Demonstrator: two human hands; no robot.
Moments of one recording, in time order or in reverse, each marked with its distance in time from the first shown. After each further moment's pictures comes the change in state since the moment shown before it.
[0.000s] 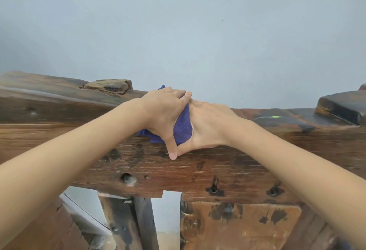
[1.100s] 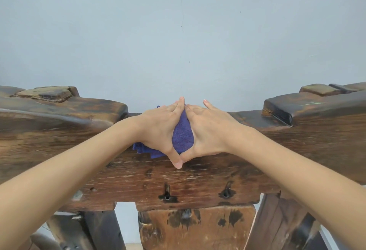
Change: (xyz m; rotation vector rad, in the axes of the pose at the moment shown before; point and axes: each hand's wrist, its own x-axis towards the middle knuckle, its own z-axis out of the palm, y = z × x) left_hand 0.063 0.090 -0.004 -0.339 0.000 0.053; right_hand -0.070 0.092 -0.012 -0.129 -0.088 0.057
